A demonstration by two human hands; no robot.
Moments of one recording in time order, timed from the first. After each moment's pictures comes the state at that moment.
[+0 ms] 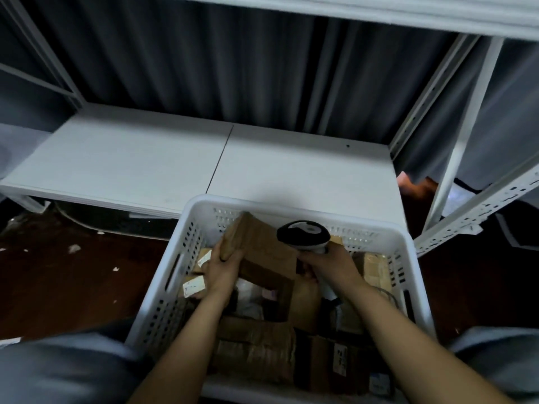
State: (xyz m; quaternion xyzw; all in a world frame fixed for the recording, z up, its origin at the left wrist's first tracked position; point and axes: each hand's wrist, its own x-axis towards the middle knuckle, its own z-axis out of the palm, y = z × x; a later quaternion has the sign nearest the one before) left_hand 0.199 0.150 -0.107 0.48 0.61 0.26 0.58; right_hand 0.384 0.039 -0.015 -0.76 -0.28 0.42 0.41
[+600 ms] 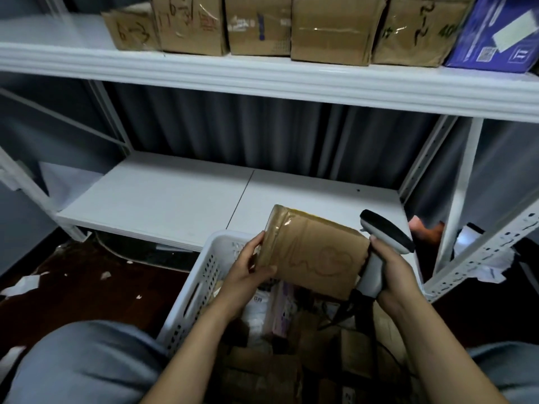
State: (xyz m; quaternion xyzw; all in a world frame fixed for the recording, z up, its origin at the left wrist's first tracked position) left_hand 0.201 0.122 0.023 0.60 0.37 0.31 0.64; right_hand 0.432 0.016 0.060 -0.59 -0.09 0.43 0.68
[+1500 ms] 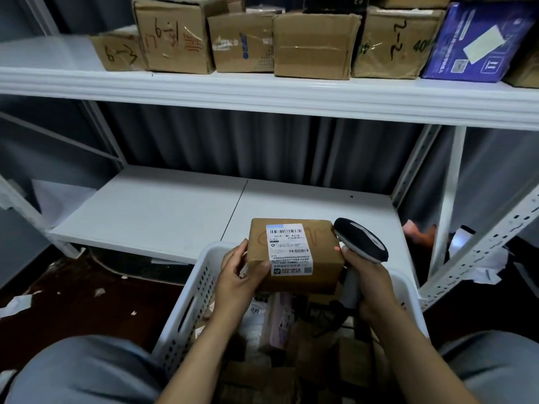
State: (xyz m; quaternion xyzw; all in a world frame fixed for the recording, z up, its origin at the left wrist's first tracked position) left_hand 0.212 0.113 0.041 0.60 0.46 0.37 0.54; right_hand 0.416 0.023 0.056 -0.58 -0.09 0.40 0.70
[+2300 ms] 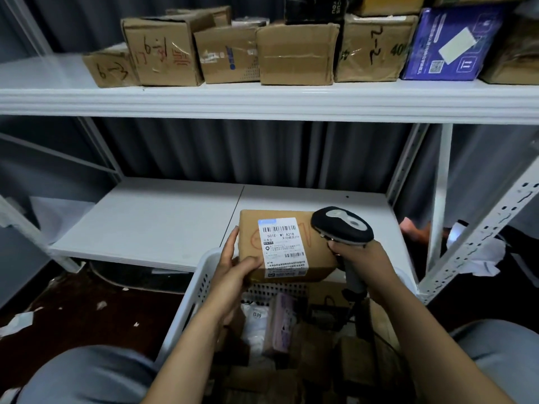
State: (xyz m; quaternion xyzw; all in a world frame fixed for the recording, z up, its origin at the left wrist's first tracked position) left_hand 0.213 0.127 0.064 0.51 0.41 0.33 0.68; right_hand 0.428 0.024 0.095 -0.69 -0.26 0.34 0.58
